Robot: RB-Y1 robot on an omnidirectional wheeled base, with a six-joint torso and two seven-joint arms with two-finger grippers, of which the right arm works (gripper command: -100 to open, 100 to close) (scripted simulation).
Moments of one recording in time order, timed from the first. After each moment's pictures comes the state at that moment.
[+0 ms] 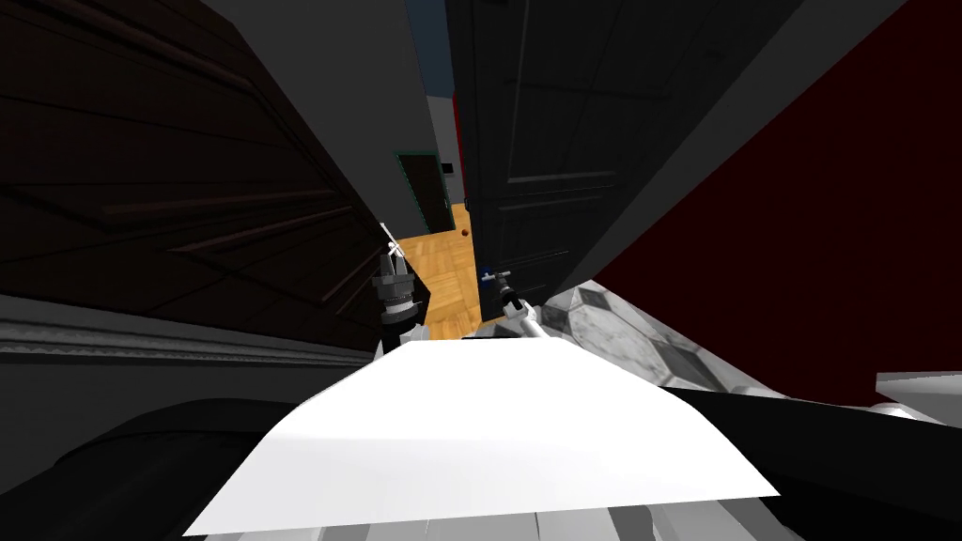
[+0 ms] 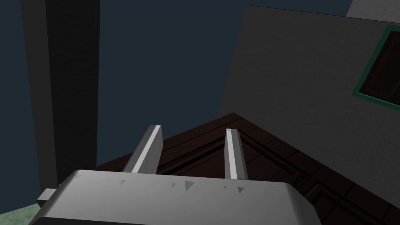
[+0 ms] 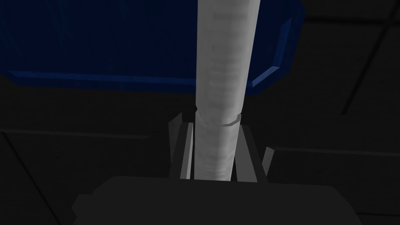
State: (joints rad) arm -0.19 -0.06 0.26 -1.08 0.02 -0.32 -0.13
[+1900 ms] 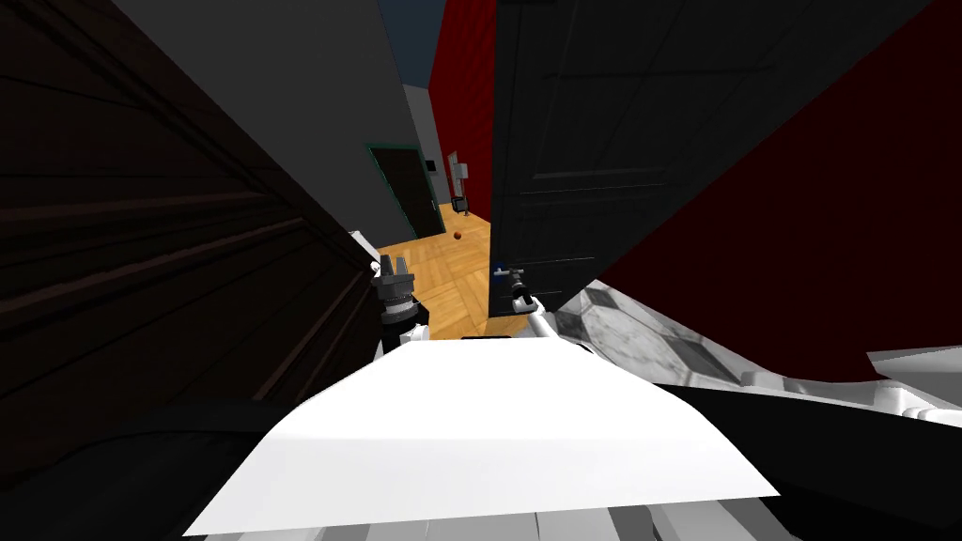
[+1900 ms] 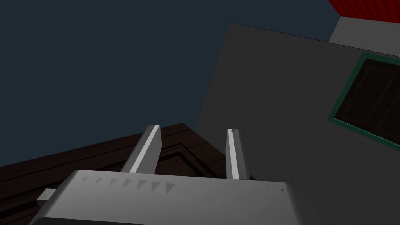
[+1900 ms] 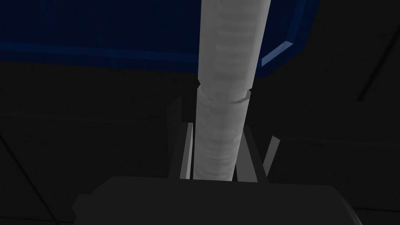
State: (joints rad) arm -0.24 -0.08 0.03 -1.01 0.00 -0.33 -0.07
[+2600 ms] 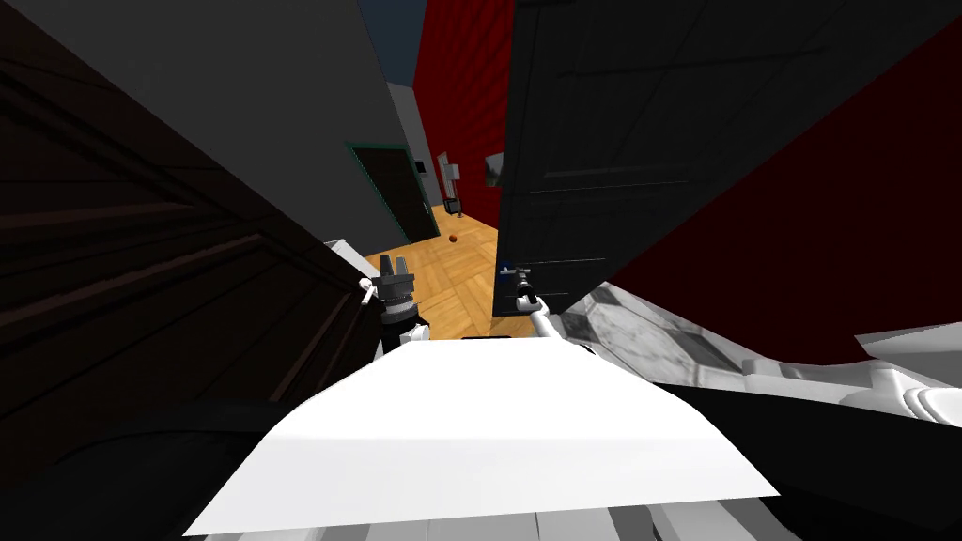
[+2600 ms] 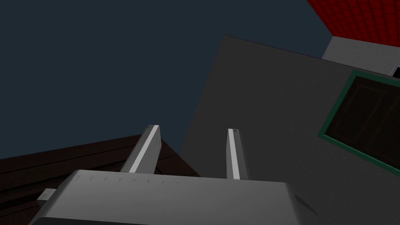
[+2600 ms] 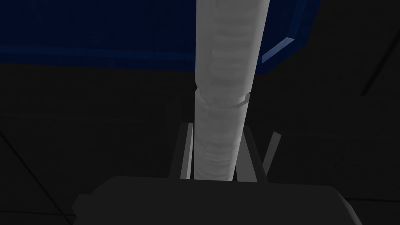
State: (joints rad) arm -0.25 -0.07 -0.08 -0.99 -0.02 -0.33 -0.04
